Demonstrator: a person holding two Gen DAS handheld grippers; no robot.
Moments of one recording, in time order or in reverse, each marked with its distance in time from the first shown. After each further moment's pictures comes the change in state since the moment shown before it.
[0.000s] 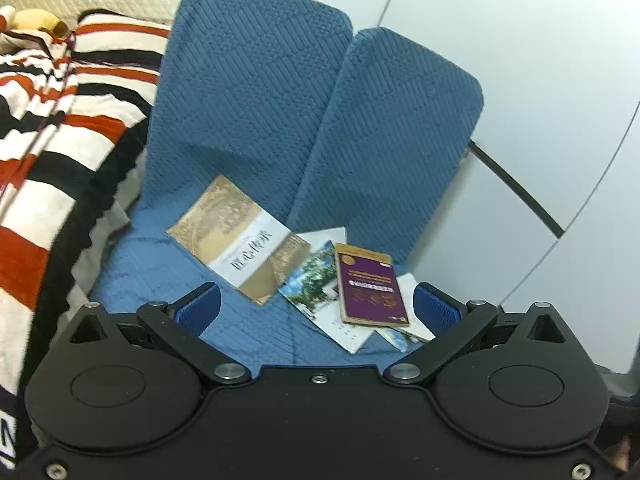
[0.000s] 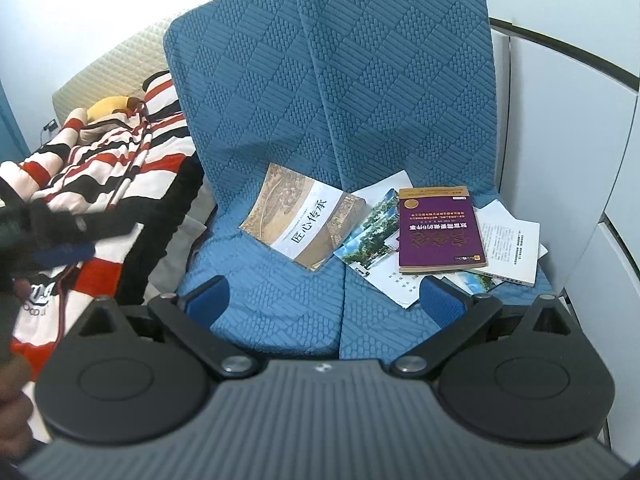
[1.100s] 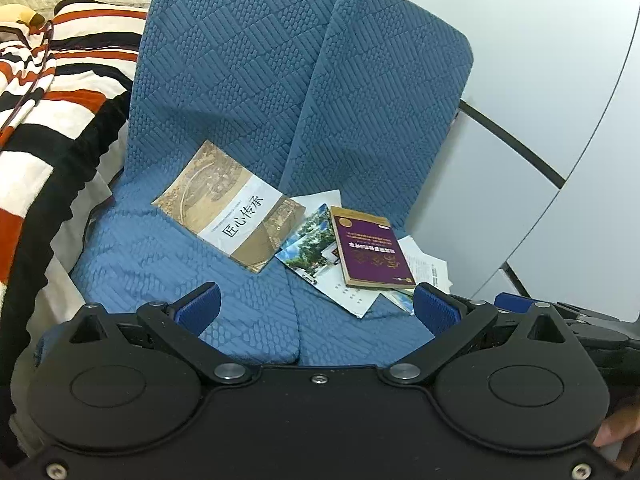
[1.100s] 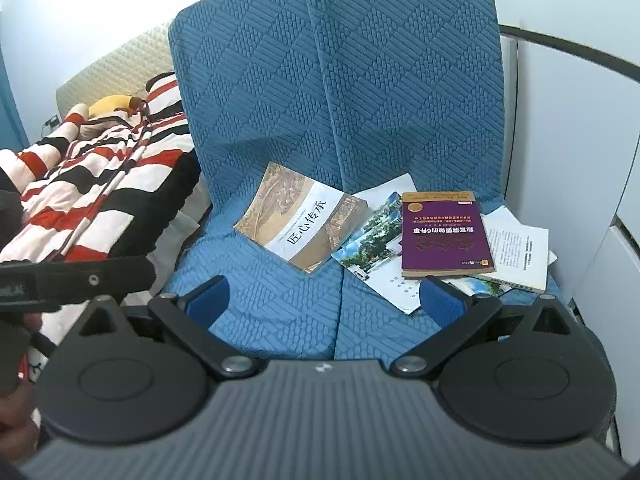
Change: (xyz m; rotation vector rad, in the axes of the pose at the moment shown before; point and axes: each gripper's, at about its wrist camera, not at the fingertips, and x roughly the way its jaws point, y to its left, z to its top) left arm 0.038 0.020 -0.062 0.051 0.025 -0.026; right arm 0.030 -0.002 -0.032 -0.029 -0.060 -0.007
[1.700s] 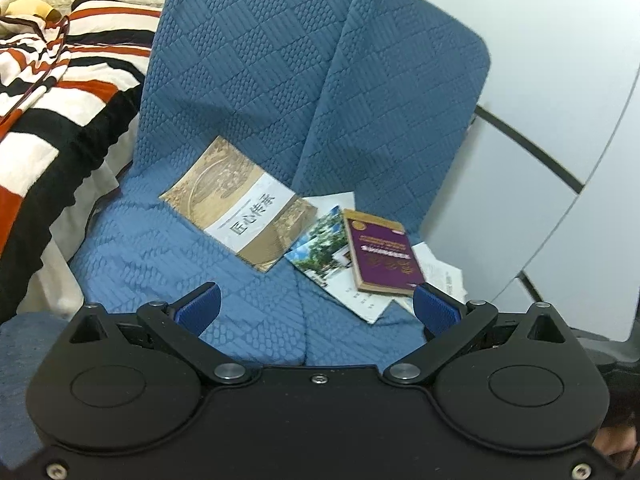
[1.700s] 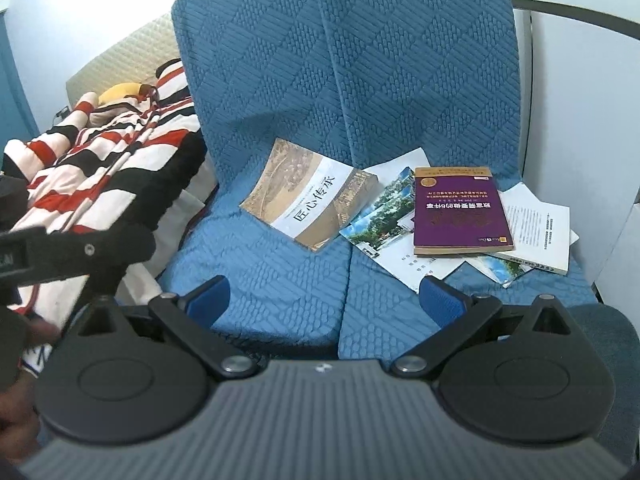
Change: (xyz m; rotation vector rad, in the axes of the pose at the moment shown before) left arm 0.028 0.003 -0.020 -0.039 -0.038 0.053; right arm 0.030 -0.014 -0.023 -0.001 0.031 0.047
